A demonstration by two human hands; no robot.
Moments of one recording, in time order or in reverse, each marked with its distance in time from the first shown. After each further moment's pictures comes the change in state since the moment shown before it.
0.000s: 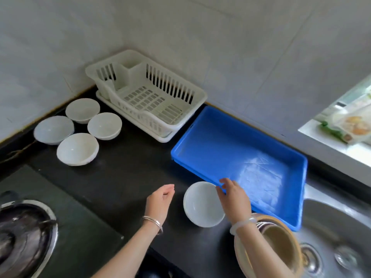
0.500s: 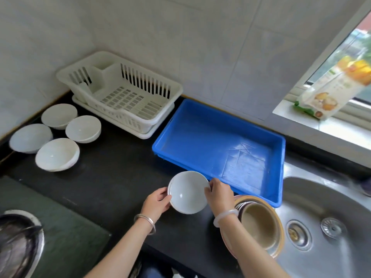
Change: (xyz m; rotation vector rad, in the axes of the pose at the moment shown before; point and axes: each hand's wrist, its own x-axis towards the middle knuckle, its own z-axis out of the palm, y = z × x) left_hand -0.015 -0.006 0.029 -0.136 -0.211 -0.198; right_hand -0.017 0.022 0.009 0.090 -0.009 0.153
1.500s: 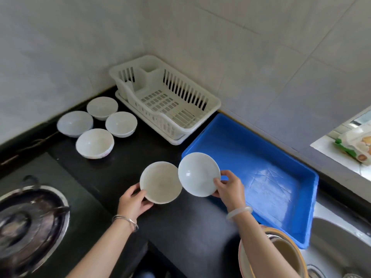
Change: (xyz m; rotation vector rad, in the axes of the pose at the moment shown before) left_hand -0.013 0.009 -0.105 -0.634 0.355 -0.036; right_hand 0.027 -0.076 -0.003 0.605 -0.101 -0.060
